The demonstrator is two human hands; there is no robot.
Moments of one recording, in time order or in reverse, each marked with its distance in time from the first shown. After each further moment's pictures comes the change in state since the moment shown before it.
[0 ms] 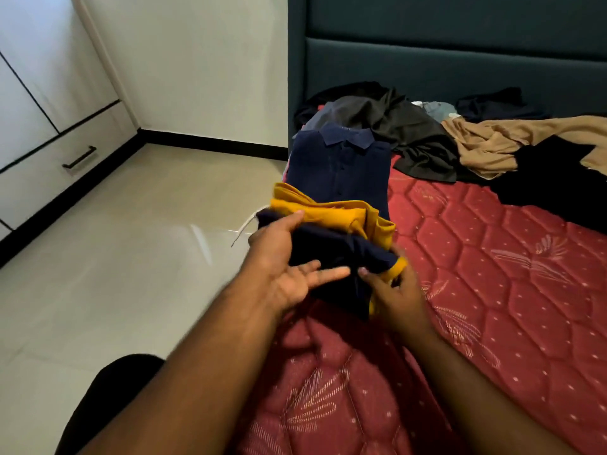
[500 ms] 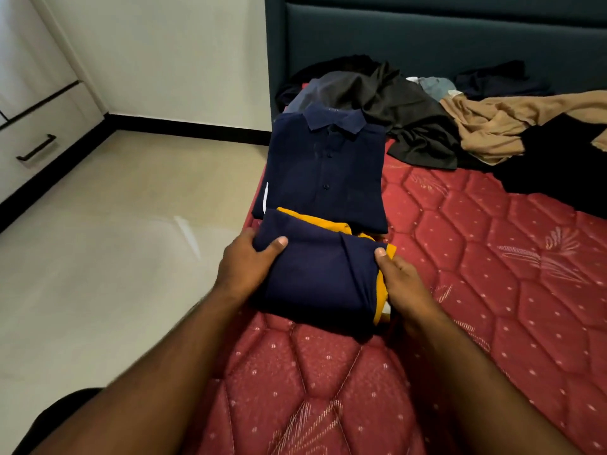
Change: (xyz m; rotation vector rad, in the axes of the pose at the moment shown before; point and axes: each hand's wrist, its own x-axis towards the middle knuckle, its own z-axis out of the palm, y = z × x) left_hand 0.121 -0.006 -0.050 1.095 0.226 0.516; right_hand 0.050 0.020 -0.029 -0.168 0.122 0.480
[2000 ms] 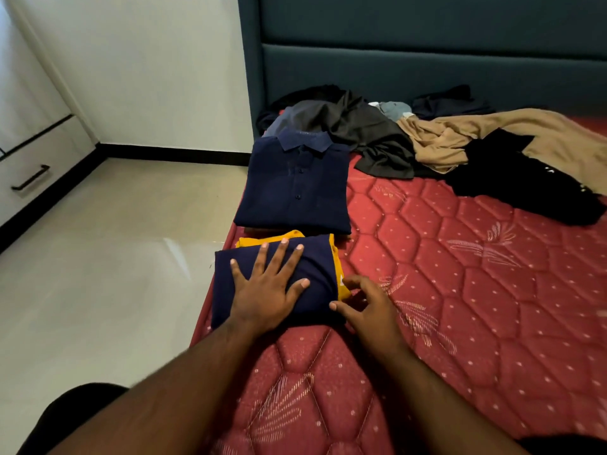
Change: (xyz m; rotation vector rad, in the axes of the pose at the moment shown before) left_hand -0.052 -0.017 0.046 0.839 -0.173 0.532; right_hand -0.058 0.046 -0.018 -0.347 0.120 -0.432
